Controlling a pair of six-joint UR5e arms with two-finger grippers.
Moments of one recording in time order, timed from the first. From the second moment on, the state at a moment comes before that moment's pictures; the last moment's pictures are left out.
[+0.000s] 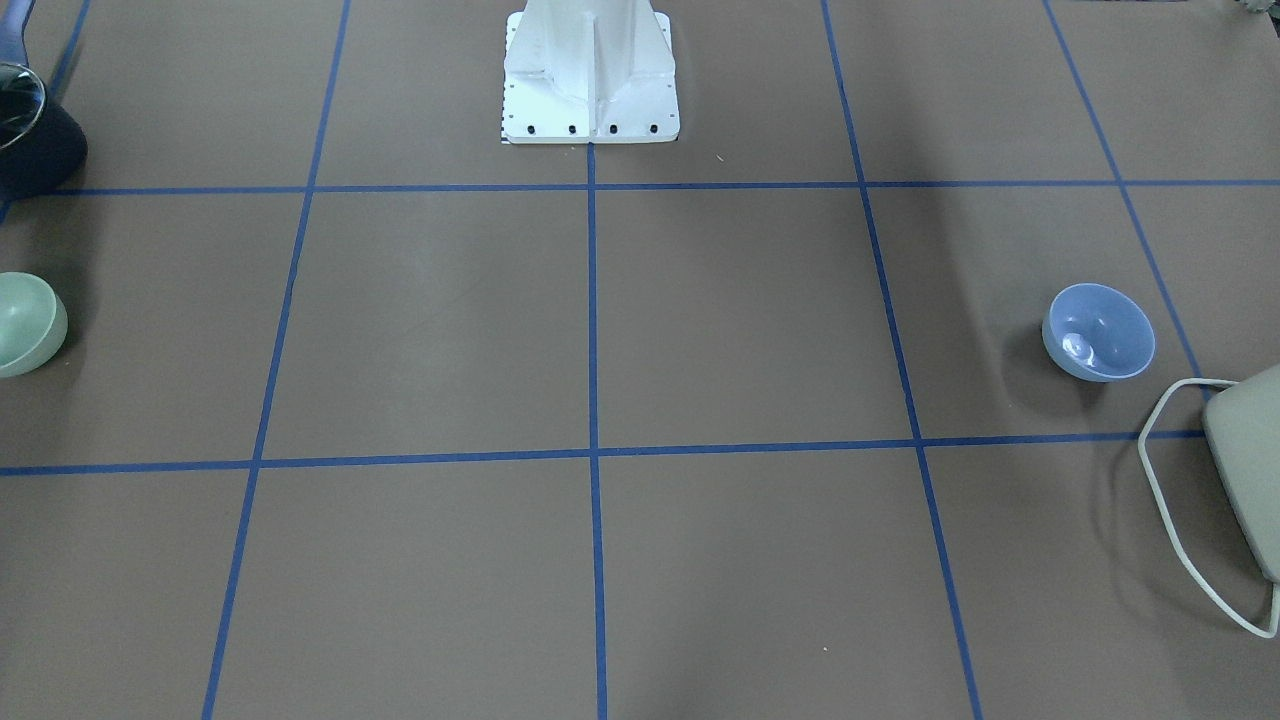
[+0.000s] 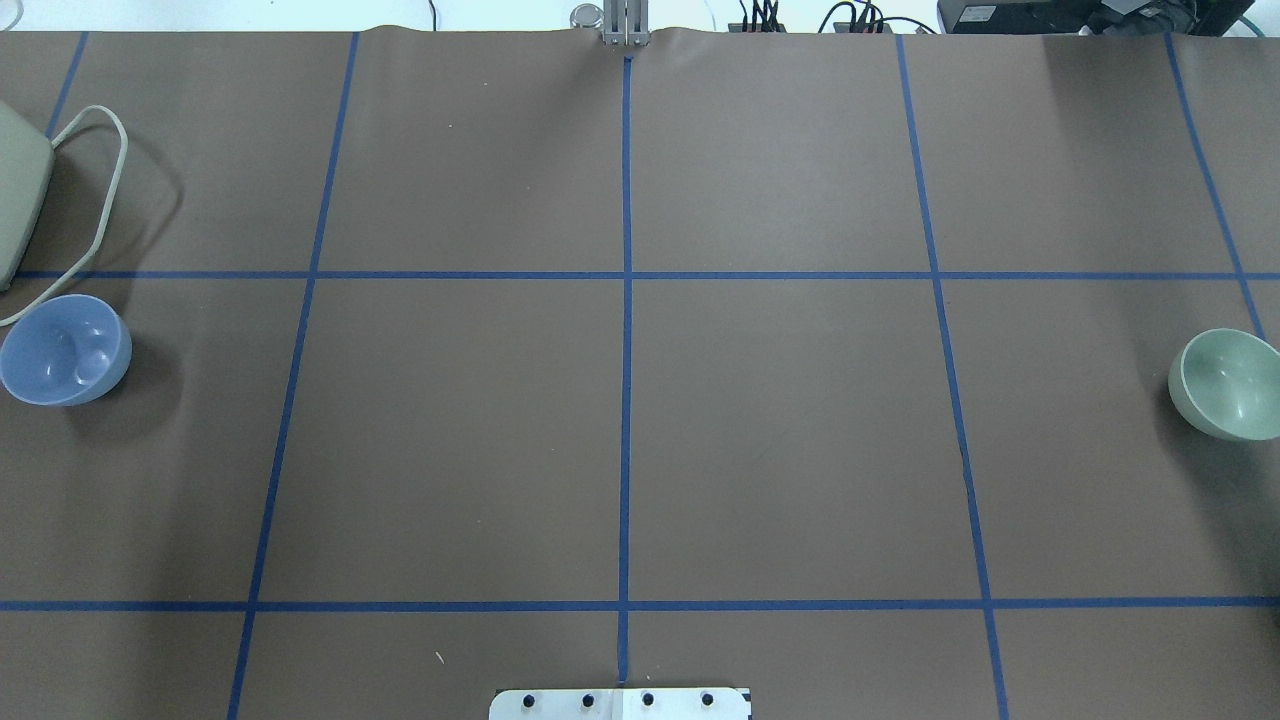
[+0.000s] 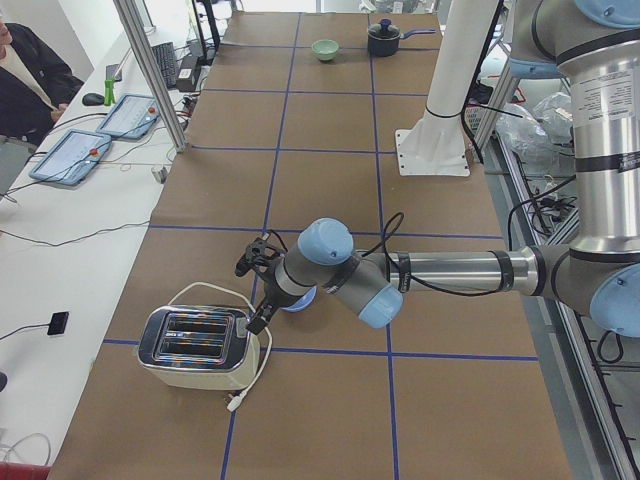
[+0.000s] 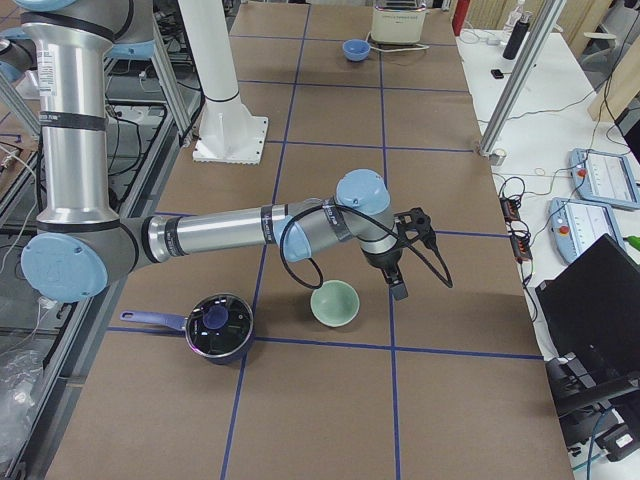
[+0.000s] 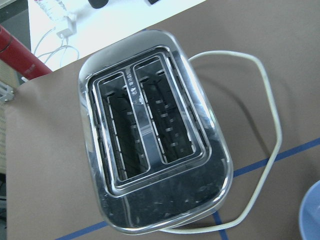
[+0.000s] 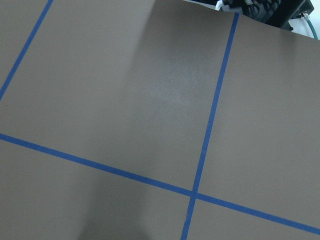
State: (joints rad) left arm -1.56 -1.37 -1.71 -2.32 -2.27 -0.10; right arm 1.55 -1.59 1.77 -1.26 2.32 0.05
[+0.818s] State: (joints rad) left arm -1.41 -1.29 -1.70 -2.38 -2.44 -0.77; right arm 1.45 -1.59 1.79 -1.24 2.32 0.26
